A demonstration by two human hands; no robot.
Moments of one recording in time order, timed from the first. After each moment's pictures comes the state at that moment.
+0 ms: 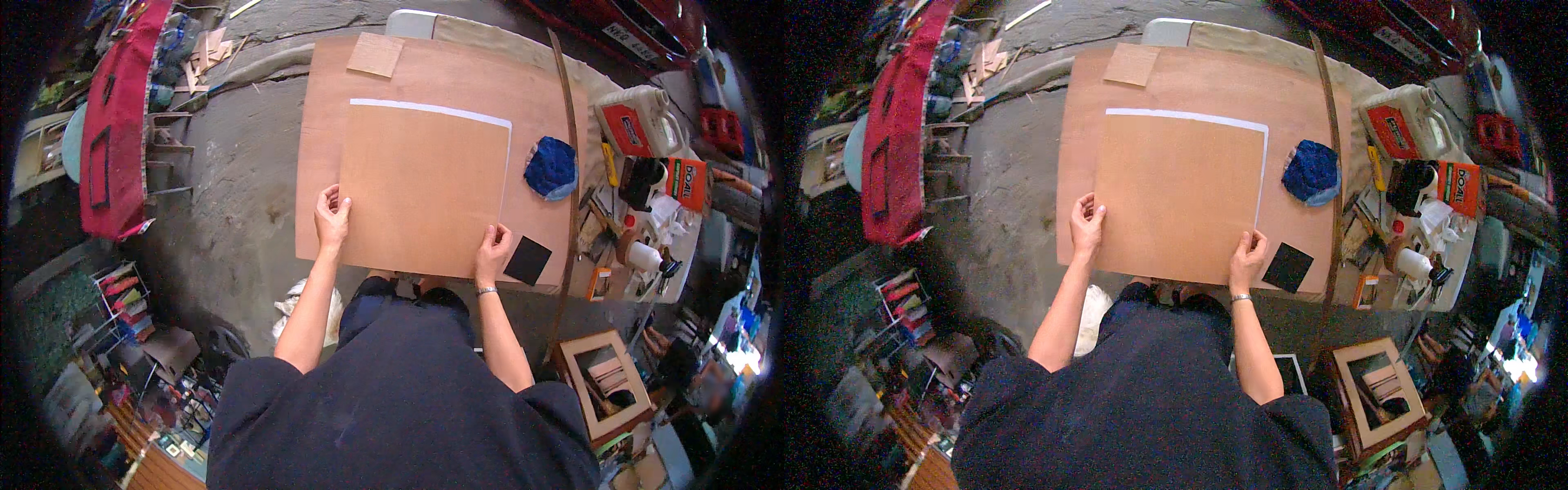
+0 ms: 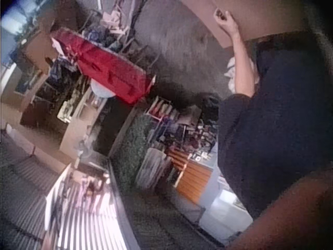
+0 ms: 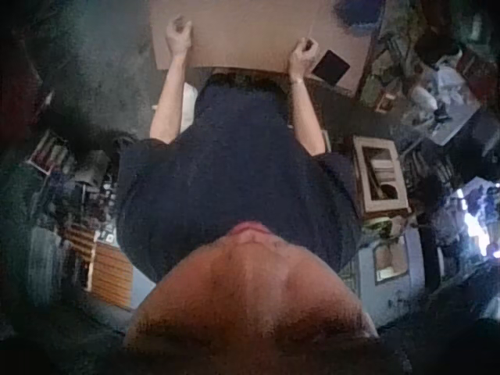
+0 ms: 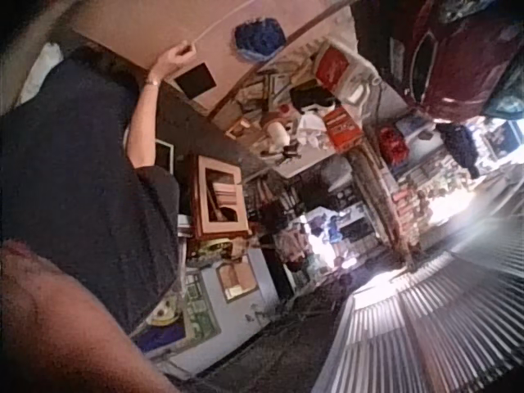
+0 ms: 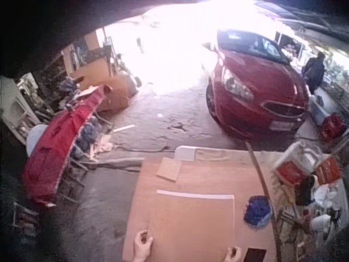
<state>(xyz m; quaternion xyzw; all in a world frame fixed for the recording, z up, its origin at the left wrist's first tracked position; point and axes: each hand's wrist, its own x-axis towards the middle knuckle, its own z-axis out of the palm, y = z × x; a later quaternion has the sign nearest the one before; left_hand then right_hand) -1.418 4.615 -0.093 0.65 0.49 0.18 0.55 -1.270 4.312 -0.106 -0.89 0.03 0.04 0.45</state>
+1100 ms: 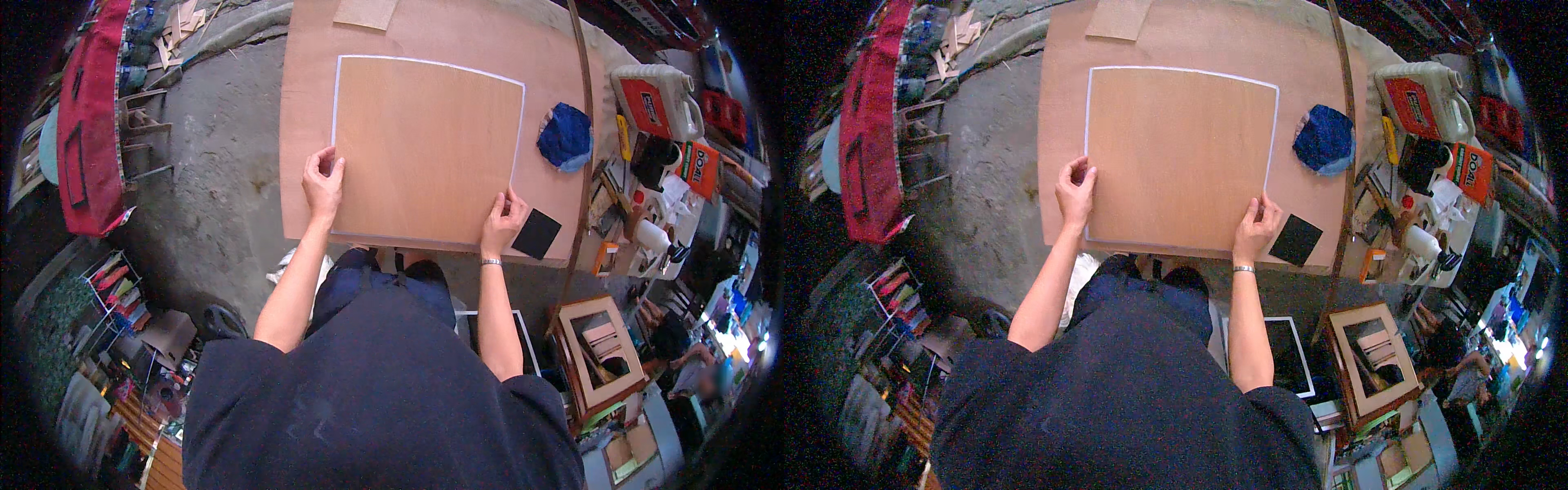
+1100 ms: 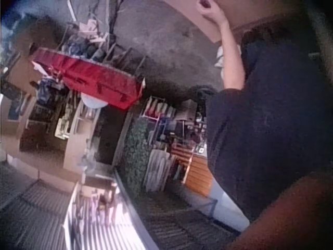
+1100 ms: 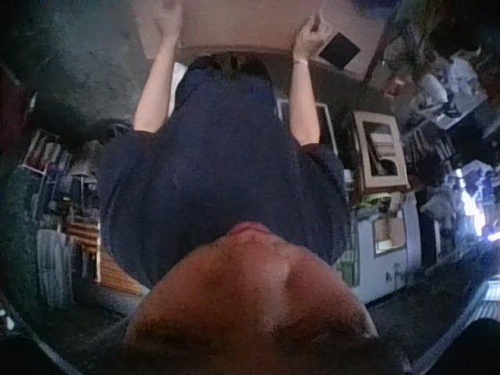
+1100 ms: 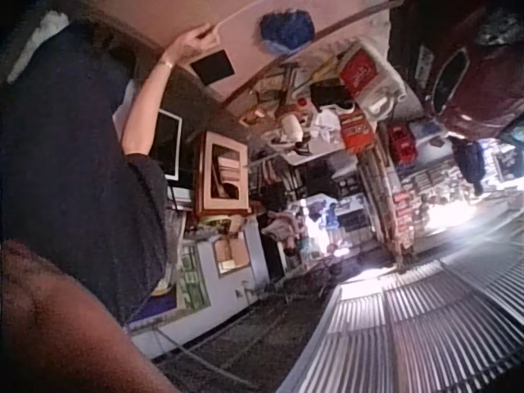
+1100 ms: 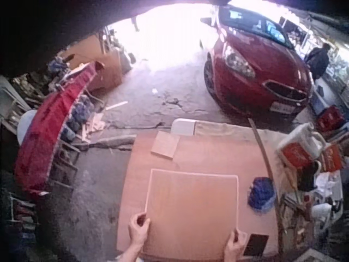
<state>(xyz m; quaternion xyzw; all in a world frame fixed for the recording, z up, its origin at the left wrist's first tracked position) -1.410 4.632 -0.119 0.72 0.48 0.17 0.47 -1.266 4.325 -0.119 -0.93 -0.02 -0.05 0.37</state>
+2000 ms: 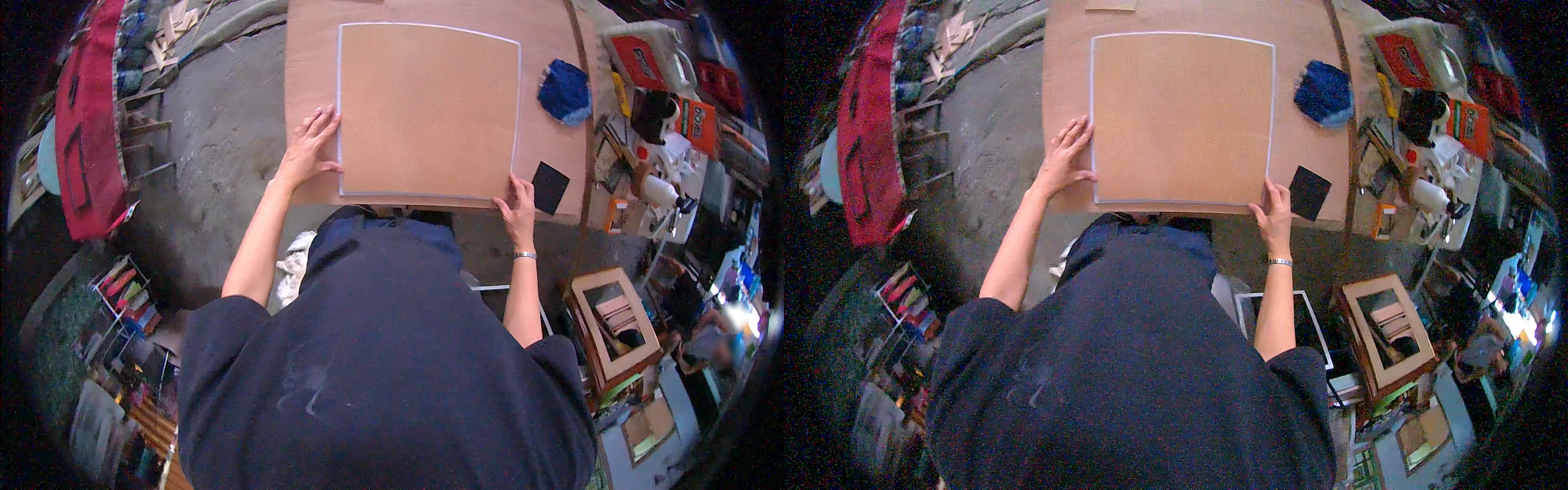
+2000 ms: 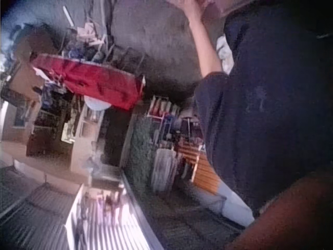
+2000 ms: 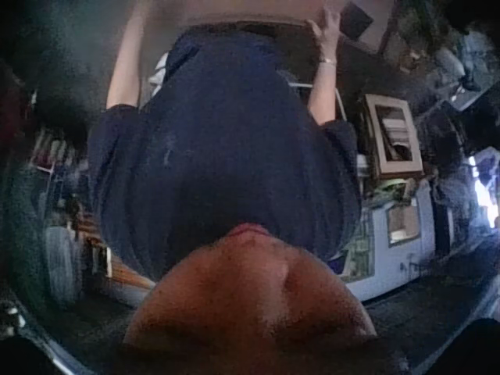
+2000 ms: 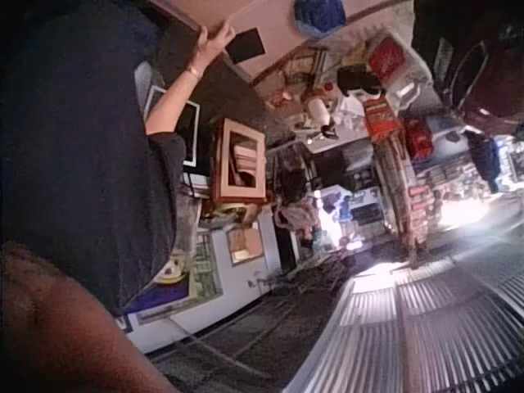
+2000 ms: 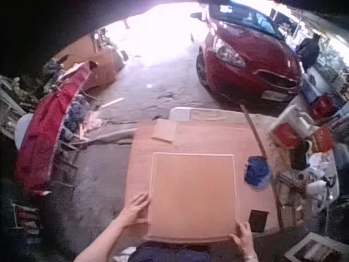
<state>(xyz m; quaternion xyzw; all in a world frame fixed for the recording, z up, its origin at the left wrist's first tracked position) -1.459 4.705 -0.104 0.97 0.04 -0.07 0.24 -1.303 4.234 -0.094 -0.90 -0.20 0.15 0.35</state>
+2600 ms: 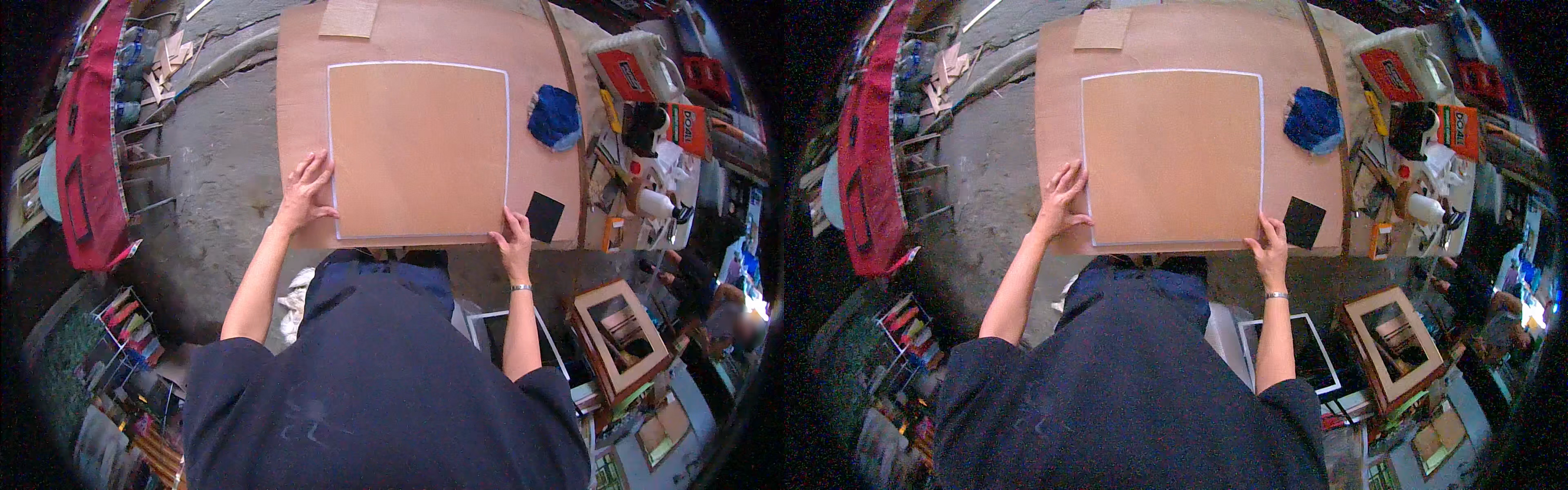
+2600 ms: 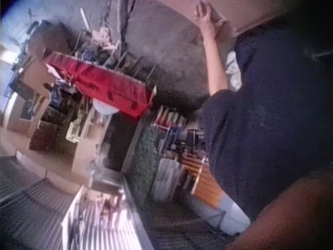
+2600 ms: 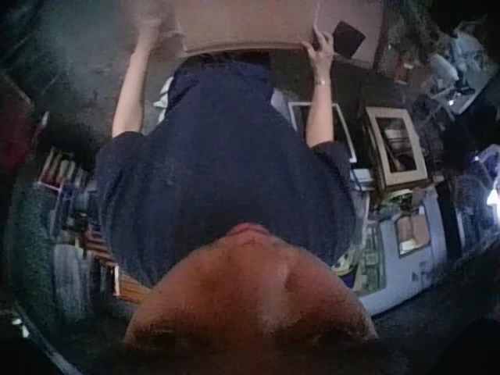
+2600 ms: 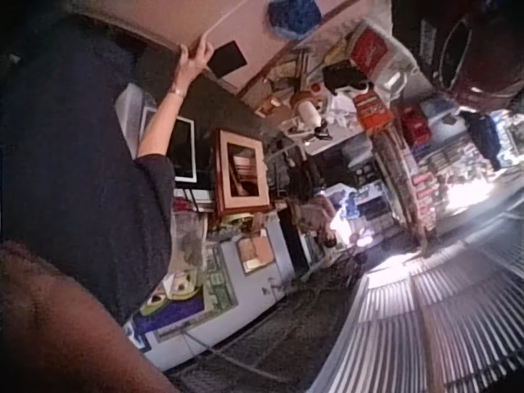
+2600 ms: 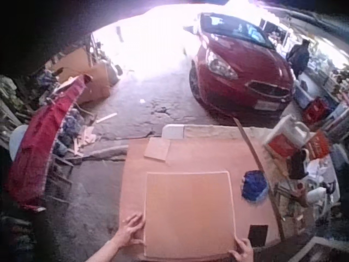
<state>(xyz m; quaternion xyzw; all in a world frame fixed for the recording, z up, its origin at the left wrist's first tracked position) -1.464 4.707 -0.120 0.97 0.03 -0.04 0.23 -1.306 4.235 -0.093 -0.90 -0.12 0.17 0.39</state>
